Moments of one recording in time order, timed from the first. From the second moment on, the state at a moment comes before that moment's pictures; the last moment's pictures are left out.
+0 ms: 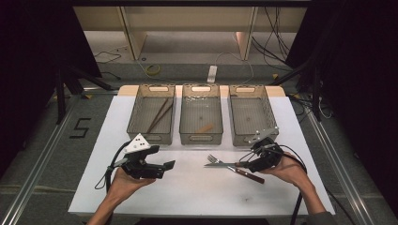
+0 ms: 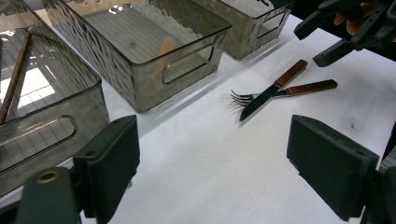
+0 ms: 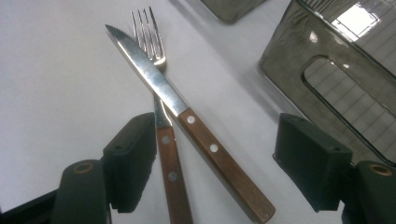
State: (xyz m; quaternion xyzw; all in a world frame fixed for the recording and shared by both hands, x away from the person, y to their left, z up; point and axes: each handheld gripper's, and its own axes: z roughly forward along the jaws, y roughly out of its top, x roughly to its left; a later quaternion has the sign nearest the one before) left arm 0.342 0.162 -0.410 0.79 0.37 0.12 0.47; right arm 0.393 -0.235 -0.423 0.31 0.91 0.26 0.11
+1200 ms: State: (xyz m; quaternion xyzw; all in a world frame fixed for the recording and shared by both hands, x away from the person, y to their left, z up) left arm 0.328 0.172 -0.412 0.79 0.36 0.15 0.48; right arm 0.414 -0.238 -0.459 0.36 0.91 0.17 0.11
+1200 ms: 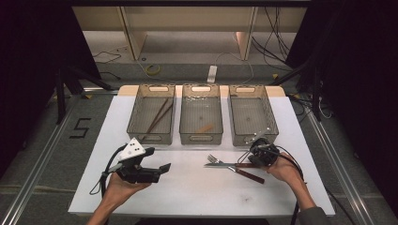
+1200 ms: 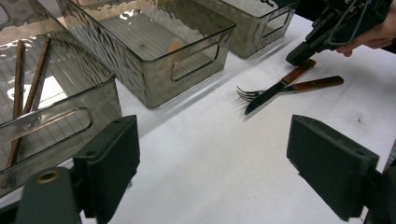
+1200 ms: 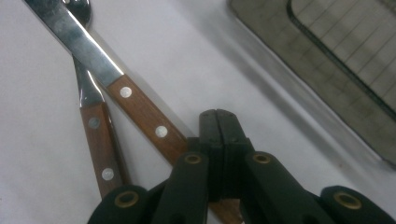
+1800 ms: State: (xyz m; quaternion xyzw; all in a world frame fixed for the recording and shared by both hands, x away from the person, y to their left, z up) left arm 0.326 0.173 -0.412 0.79 0.36 0.15 0.47; right arm 0.388 -0.236 -0.460 0.37 0.91 0.16 0.07
